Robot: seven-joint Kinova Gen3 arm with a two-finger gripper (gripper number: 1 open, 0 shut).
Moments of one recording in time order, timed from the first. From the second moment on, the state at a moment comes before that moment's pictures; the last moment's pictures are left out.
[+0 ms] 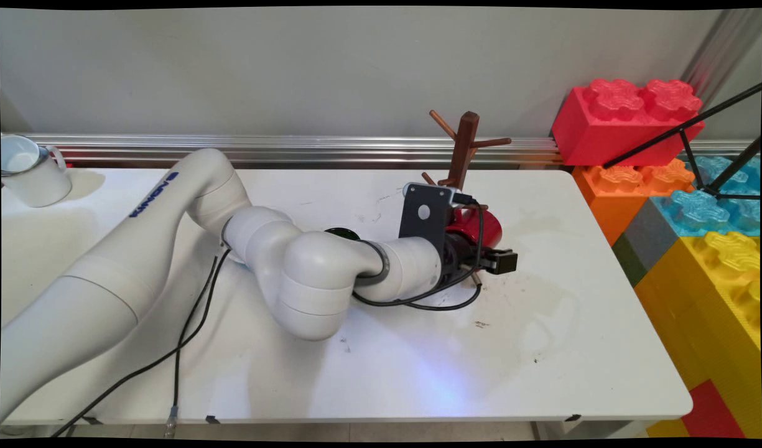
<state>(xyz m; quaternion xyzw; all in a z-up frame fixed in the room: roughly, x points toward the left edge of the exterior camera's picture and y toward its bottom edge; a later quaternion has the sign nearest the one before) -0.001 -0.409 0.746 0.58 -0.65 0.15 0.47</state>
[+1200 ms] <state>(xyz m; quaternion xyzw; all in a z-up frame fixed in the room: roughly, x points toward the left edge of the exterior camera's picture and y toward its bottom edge) -0.007 -0.417 0.738 0.60 -0.63 0.15 0.47</state>
